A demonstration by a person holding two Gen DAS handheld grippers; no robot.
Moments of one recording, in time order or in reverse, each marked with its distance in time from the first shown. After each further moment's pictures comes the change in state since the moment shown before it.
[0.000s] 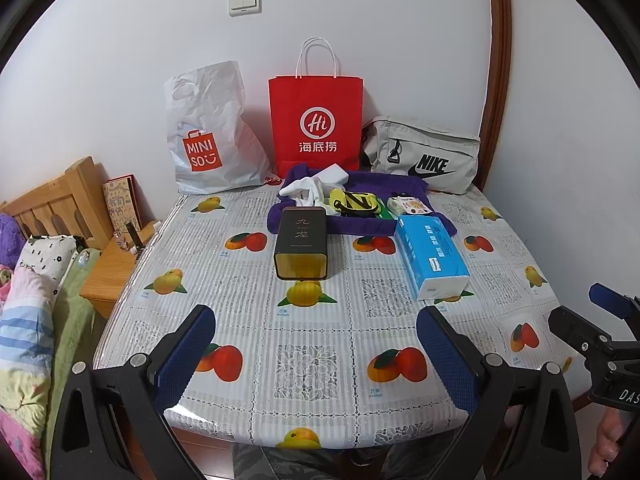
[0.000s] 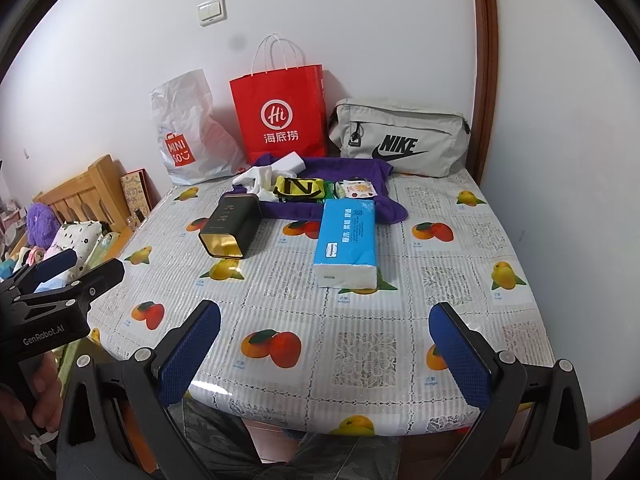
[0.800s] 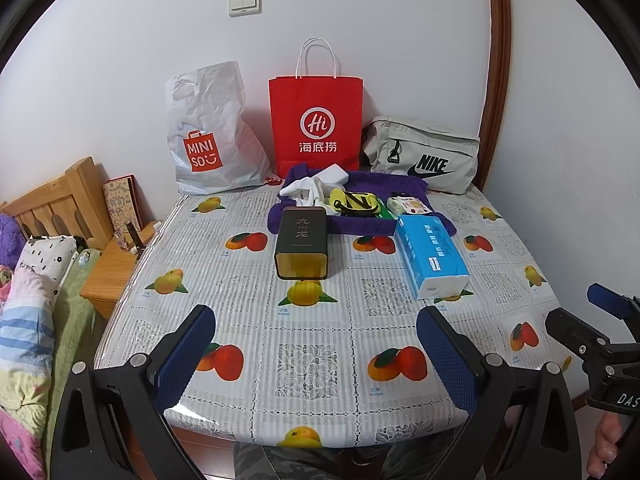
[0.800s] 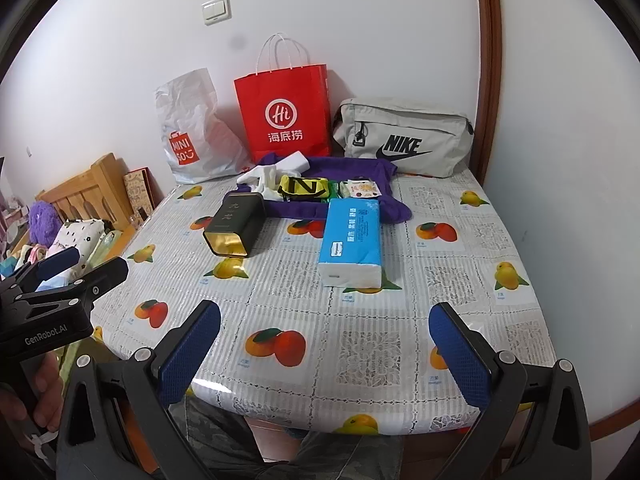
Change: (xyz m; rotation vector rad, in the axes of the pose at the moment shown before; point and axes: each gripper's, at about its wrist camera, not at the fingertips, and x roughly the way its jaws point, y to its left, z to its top) left arm 0.000 0.000 0.000 -0.003 0.000 -0.001; right arm -0.001 0.007 -0.002 -0.003 0.001 0.004
